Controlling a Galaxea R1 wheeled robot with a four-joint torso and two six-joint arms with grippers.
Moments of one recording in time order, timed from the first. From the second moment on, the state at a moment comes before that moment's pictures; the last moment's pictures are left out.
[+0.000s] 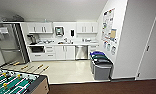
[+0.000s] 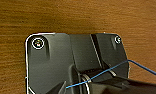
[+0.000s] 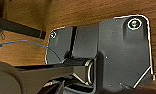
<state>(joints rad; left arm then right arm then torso) 1.47 2.72 -2.25 0.00 -0.04 -0.03 -1.52 2.60 -2.06 0.05 0.00 -0.12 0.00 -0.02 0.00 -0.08</state>
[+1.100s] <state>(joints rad) 1.47 2.72 -2.25 0.00 -0.05 -0.03 -1.52 2.61 -2.06 0.05 0.00 -0.12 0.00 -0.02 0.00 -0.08</state>
